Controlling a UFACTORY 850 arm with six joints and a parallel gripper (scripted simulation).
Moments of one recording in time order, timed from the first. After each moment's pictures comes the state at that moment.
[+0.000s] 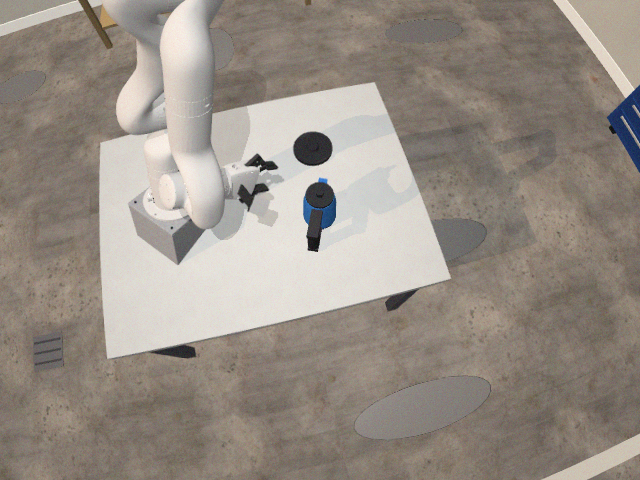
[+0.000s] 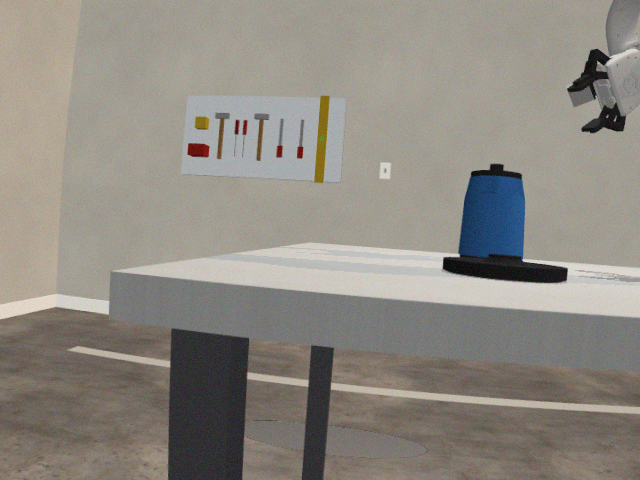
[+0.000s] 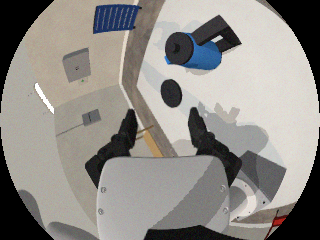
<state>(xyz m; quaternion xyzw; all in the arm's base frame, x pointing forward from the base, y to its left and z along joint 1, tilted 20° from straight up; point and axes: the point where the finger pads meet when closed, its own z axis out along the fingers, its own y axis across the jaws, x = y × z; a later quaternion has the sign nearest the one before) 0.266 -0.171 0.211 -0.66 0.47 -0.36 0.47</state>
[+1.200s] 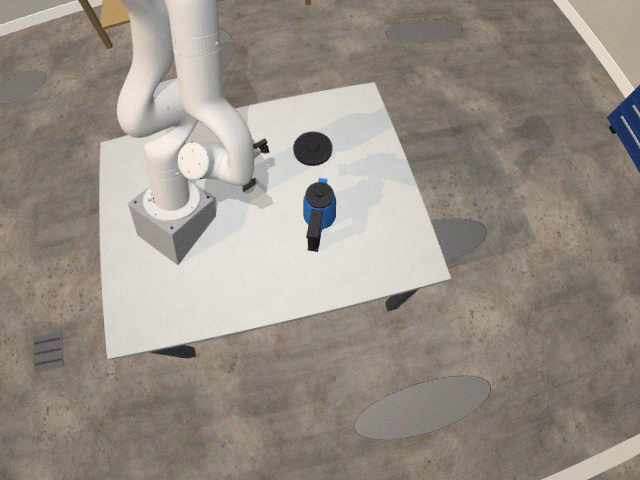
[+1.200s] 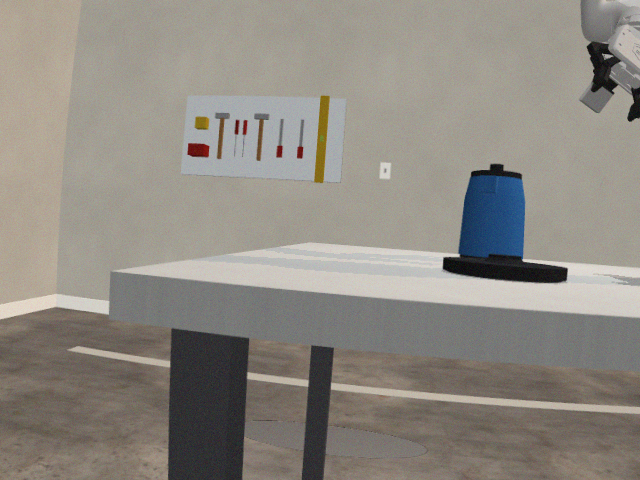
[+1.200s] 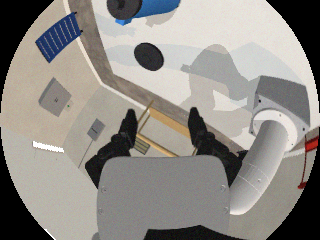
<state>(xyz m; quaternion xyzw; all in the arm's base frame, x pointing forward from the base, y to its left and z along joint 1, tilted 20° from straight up) 0.252 -0.089 0.222 -0.66 0.57 -0.08 0.48</state>
